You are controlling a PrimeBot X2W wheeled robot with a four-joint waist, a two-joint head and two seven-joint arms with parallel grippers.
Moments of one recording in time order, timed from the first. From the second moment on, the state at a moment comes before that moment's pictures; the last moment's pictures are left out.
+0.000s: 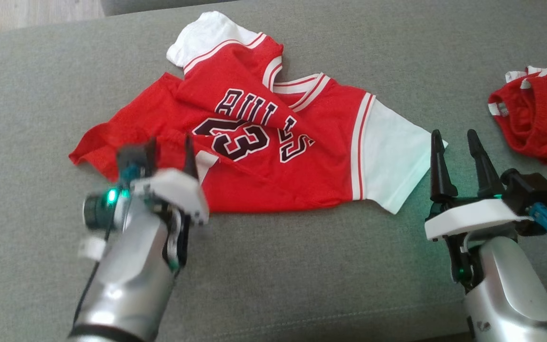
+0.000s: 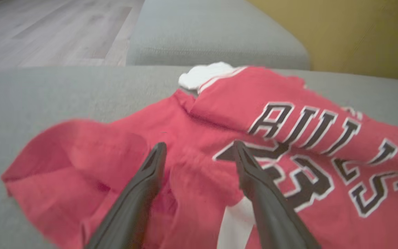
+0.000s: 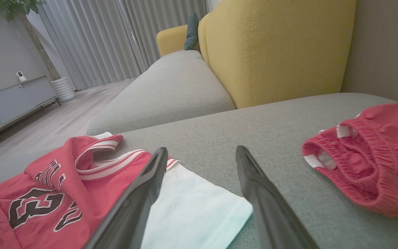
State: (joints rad) left arm -0.58 0.03 -0.43 0.80 -0.41 0.20 -0.25; right arm -0.31 -0.06 0.04 0.46 0.23 0.12 -0.26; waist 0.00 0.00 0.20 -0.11
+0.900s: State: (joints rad) left arm -0.55 0.03 -0.41 0.86 -0.39 0.12 -0.25; right arm -0.31 -0.06 0.05 0.48 0.23 0.12 -0.26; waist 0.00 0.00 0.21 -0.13
